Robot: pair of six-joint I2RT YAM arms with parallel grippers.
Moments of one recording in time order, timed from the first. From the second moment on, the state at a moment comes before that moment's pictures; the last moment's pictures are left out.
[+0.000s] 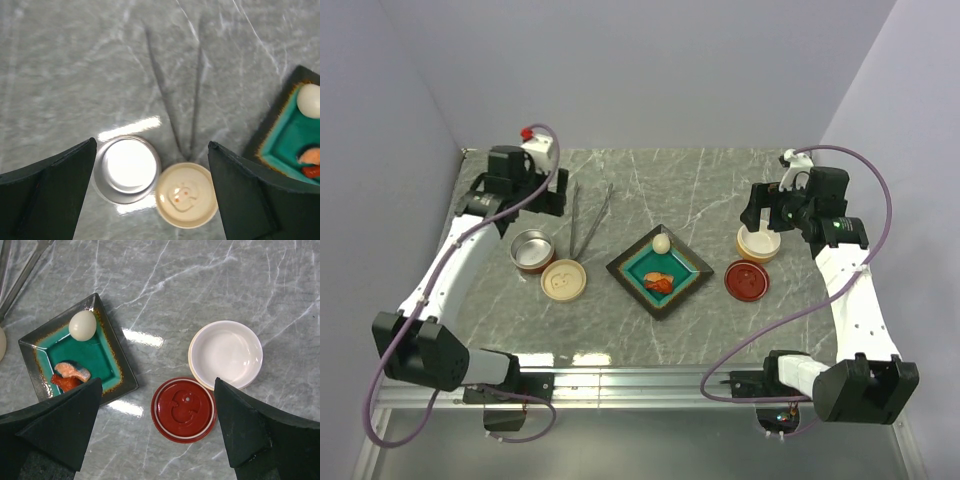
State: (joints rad) left arm -0.19 1.33 1.31 -0.57 0.05 0.06; right arm -0.07 1.14 1.15 -0.66 -0.36 -0.05
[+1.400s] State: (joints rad) left arm -0.32 1.90 1.22 -0.30 -0.01 -0.07; right arm -0.07 1.18 1.16 -0.67 -0.35 -0.06
